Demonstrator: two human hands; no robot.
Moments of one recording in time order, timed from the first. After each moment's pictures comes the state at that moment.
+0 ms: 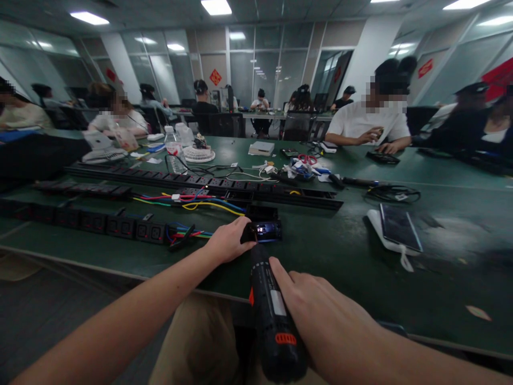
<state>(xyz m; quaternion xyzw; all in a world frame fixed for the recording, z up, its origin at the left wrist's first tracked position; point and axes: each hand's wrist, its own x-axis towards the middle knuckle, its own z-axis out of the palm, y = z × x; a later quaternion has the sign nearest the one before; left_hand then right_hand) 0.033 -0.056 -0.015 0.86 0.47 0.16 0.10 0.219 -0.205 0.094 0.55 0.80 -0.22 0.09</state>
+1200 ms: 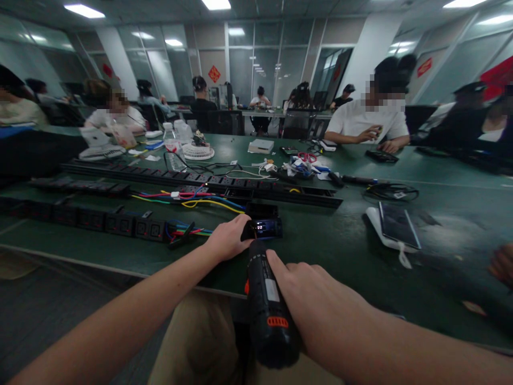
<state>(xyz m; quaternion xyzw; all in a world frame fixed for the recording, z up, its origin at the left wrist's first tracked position) 0.033 -0.056 -0.020 0.86 0.47 0.16 0.07 0.215 -0.196 0.096 0.56 0.80 -0.19 0.11</state>
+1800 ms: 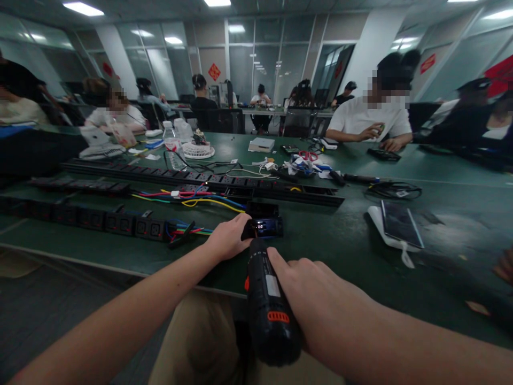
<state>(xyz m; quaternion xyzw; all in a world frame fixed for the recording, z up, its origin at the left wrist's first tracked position) 0.033 -0.057 -0.019 0.87 0.47 0.15 0.06 0.217 -0.194 0.098 0.56 0.80 -0.19 0.11</state>
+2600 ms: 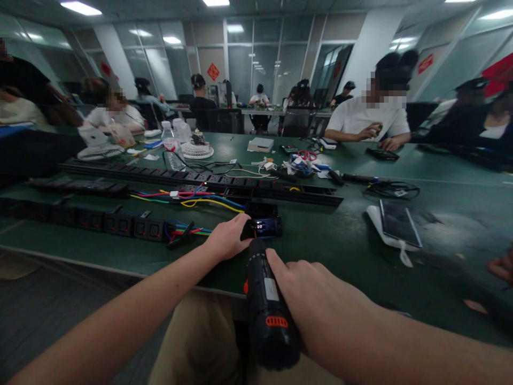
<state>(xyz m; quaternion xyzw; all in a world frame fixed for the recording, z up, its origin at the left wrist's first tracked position) 0.033 -0.056 -0.022 0.87 0.47 0.16 0.06 0.211 -0.195 0.106 0.55 0.80 -0.20 0.12</state>
